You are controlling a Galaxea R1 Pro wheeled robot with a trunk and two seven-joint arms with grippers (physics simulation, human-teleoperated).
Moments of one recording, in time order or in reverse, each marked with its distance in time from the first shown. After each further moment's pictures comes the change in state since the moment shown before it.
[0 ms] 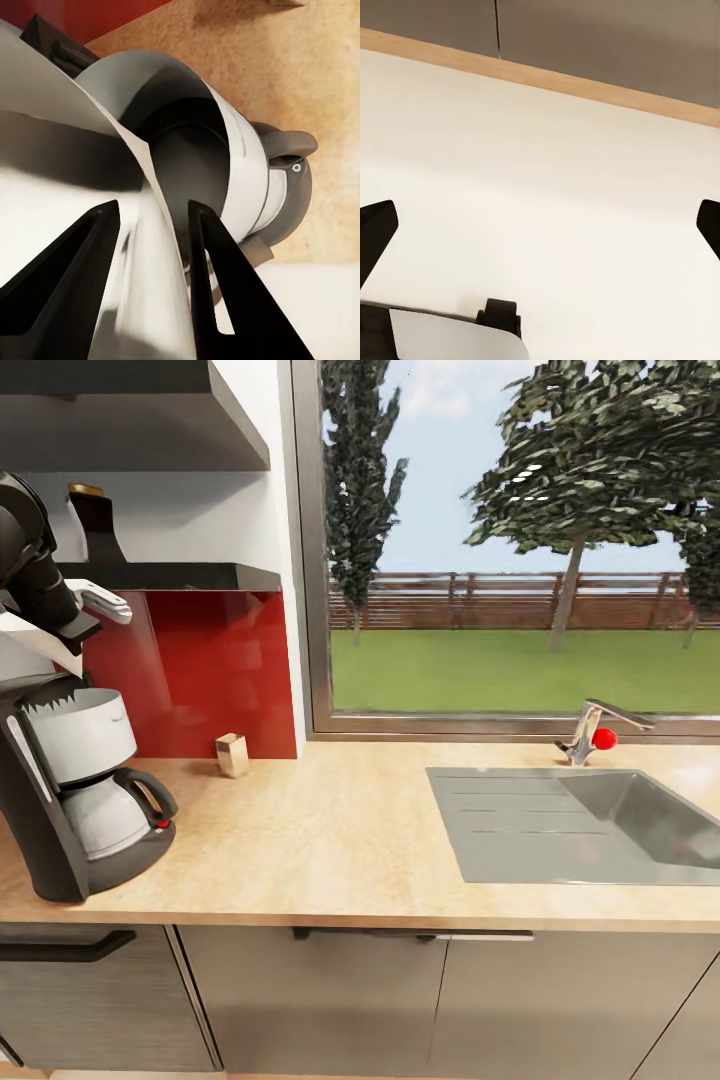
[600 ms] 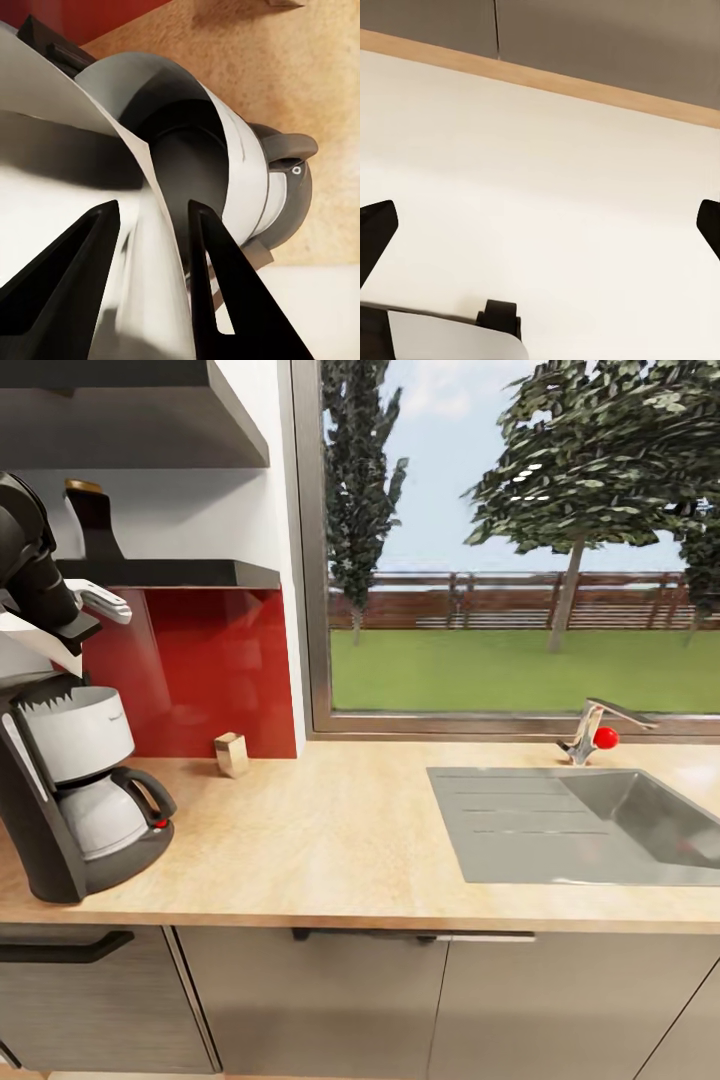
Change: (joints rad) left arm 0.000 0.001 0.001 0.000 0.000 0.000 0.000; right arm 0.000 0.000 0.000 0.000 0.000 0.000 0.000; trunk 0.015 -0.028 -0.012
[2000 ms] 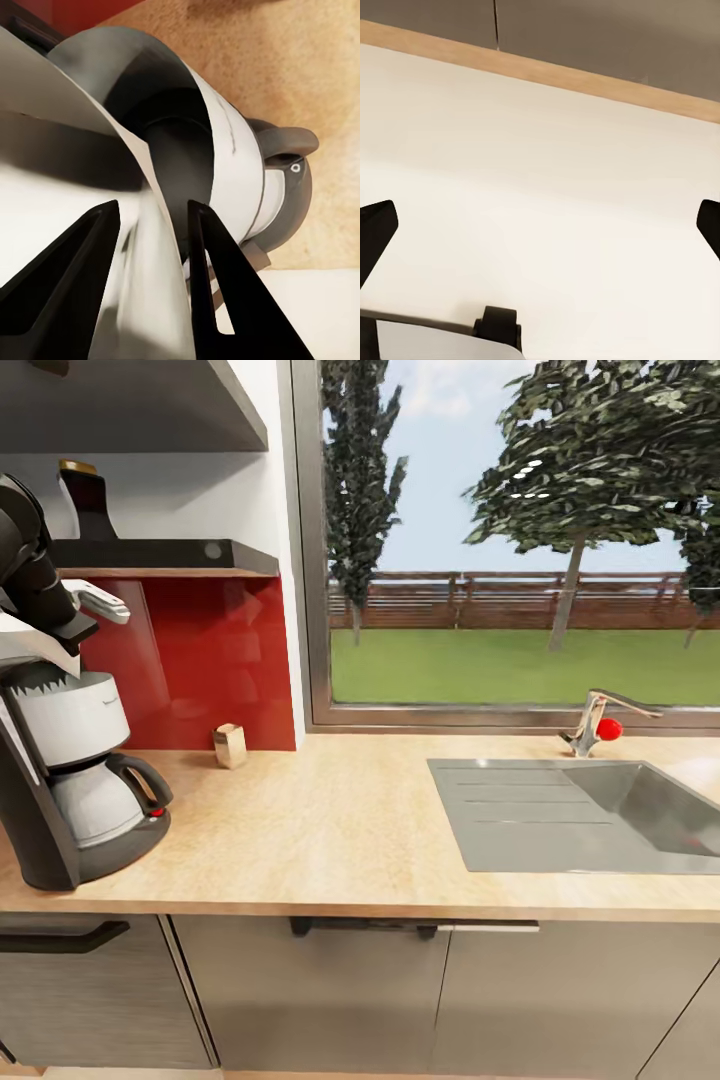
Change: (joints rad) left arm 0.000 0.006 0.001 0.002 0.000 -0.001 0.000; right arm 0.000 0.000 0.000 0.000 0.001 0.000 0.000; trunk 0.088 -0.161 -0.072
